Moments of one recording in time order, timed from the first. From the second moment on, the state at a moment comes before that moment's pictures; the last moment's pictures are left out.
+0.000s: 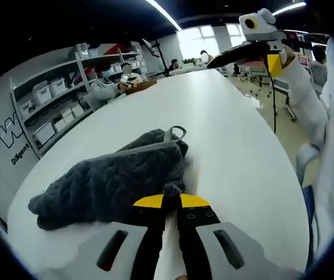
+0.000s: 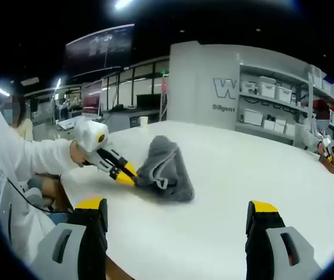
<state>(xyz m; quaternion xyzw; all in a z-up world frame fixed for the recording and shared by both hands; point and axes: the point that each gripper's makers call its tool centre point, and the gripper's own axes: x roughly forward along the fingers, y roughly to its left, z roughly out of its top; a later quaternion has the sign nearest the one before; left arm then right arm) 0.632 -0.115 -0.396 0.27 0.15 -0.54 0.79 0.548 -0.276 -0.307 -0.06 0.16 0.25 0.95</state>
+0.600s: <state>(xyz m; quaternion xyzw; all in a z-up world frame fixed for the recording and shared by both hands) 0.614 -0.061 -0.401 0.28 0.18 -0.51 0.80 0.546 -0.270 -0.313 -0.06 0.17 0.26 0.95</state>
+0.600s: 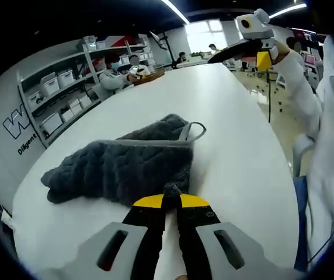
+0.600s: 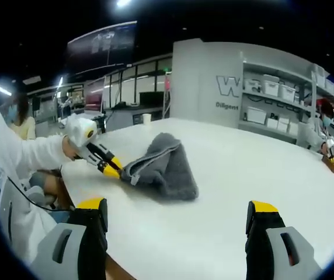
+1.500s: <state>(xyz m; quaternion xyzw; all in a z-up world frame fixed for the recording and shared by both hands) 0.614 0.004 -0.406 0.28 0.21 -0.45 0.82 0.545 -0.258 -0.322 -0.07 0.18 0.28 0.94</state>
